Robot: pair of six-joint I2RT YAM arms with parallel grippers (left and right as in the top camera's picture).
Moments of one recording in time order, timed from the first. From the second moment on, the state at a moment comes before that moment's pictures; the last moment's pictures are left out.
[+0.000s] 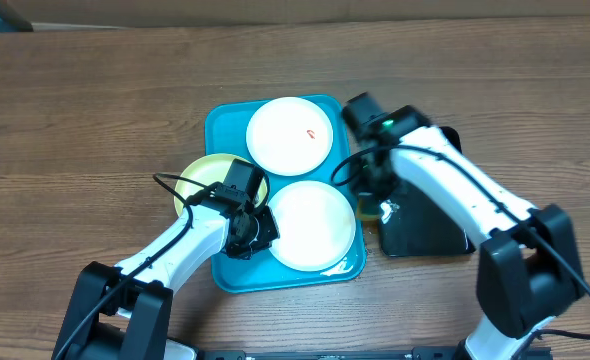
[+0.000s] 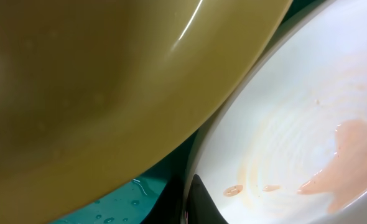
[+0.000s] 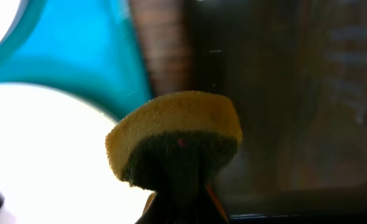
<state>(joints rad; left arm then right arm) -0.36 1.58 0.77 -0.60 0.23 -0.73 0.47 1.85 1.44 -1.13 -0.02 0.55</state>
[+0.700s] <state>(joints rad) -0.36 1.58 0.79 -0.60 0.28 -0.63 0.12 1.83 1.20 -0.93 -0.18 0.40</state>
